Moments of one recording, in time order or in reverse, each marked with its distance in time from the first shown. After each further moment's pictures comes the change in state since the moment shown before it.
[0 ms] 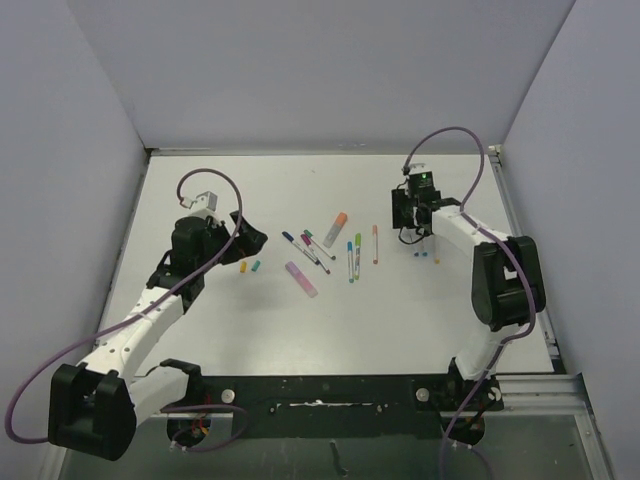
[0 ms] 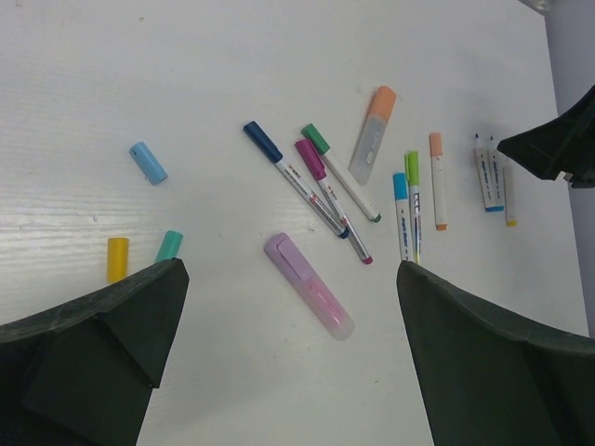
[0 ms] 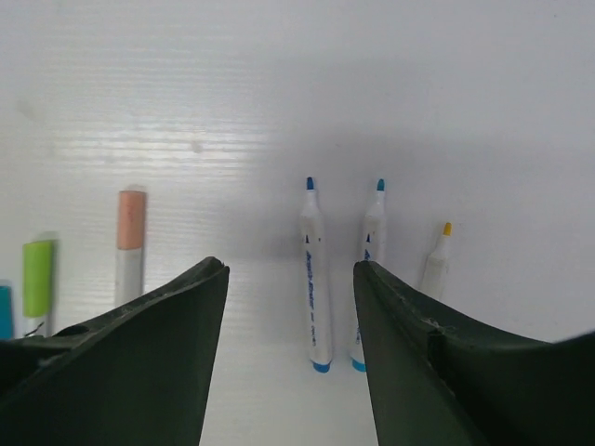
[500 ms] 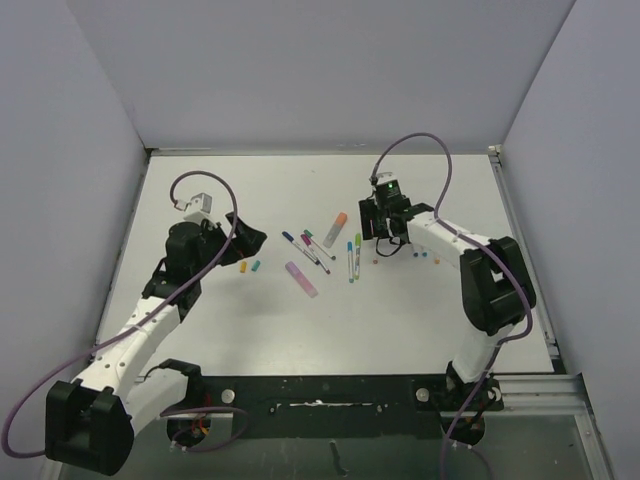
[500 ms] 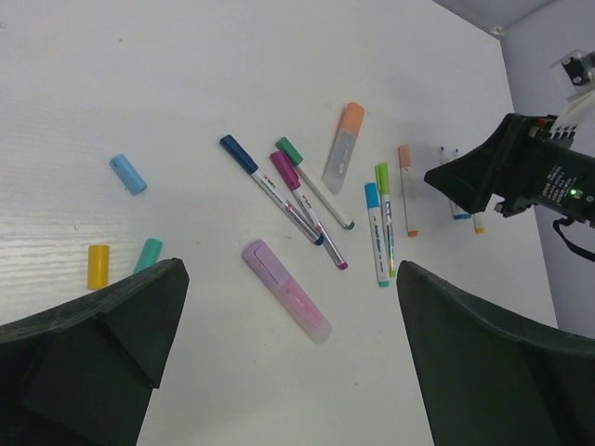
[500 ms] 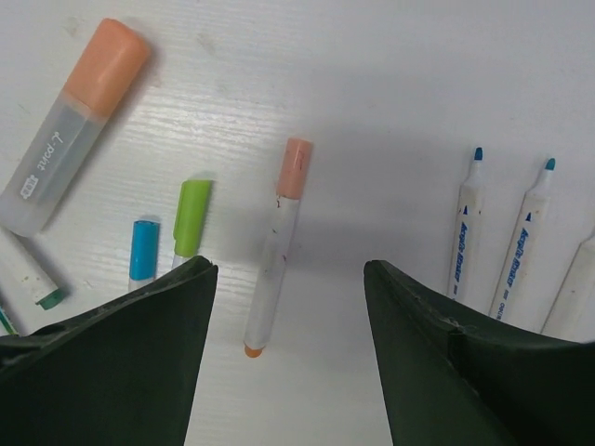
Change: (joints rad) left arm 0.000 -0.075 -0.044 0.046 0.015 -0.042; right arm 0.206 -0.043 0.005 -0.035 0.017 0.075
